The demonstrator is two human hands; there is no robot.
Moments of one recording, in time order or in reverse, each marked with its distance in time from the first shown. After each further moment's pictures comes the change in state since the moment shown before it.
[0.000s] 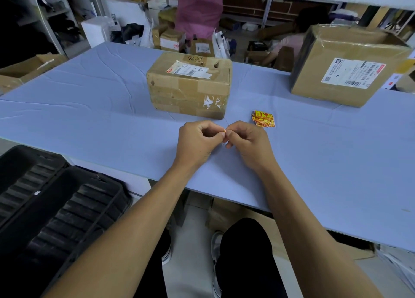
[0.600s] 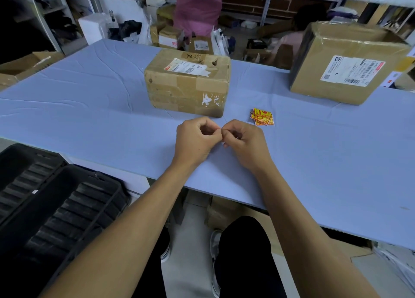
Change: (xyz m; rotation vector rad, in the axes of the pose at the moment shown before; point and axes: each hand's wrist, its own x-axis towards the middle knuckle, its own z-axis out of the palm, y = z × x) left_hand 0.000 0.002 0.002 0.057 0.048 -0.046; right_hand -0.002 -0.001 0.007 -0.078 0.029 -0.013
